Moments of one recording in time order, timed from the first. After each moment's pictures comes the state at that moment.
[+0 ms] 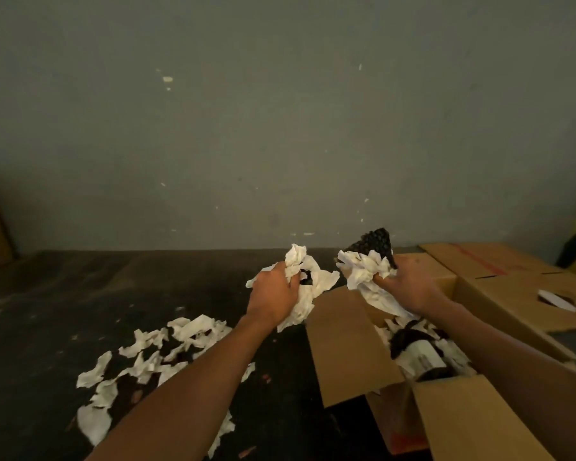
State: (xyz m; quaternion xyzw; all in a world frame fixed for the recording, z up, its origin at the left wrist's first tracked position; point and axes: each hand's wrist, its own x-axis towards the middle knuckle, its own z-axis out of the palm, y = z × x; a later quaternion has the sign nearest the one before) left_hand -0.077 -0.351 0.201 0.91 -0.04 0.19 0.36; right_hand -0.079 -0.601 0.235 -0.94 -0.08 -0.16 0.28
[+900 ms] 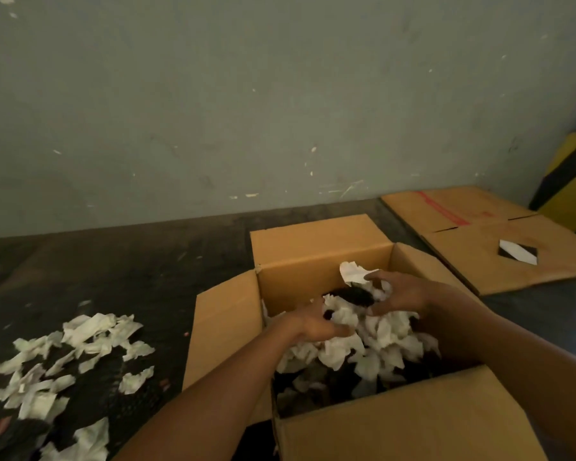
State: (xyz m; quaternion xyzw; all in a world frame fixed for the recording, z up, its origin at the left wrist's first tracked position) left_hand 0.040 -0.628 0.097 0.90 -0.07 -0.29 0.30; right_hand 0.047 -0.851 0.141 -0.94 -0.05 0.21 0.27
